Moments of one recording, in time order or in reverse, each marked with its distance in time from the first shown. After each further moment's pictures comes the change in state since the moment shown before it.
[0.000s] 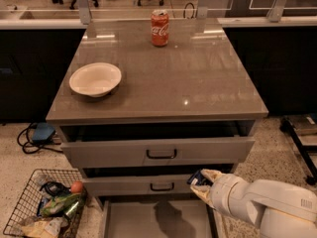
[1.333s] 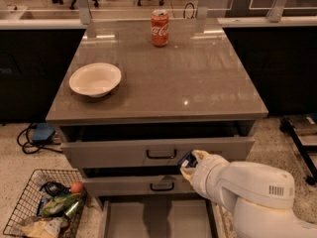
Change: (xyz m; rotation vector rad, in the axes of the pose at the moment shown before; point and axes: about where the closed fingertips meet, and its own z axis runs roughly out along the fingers) arm -0.076 -0.011 -0.023 0.158 0.080 -0.118
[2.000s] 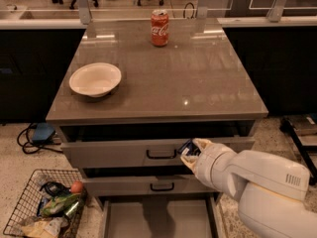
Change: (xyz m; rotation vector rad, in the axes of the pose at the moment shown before) arm -0.024 -0.025 -0.008 0.020 -0.074 0.027
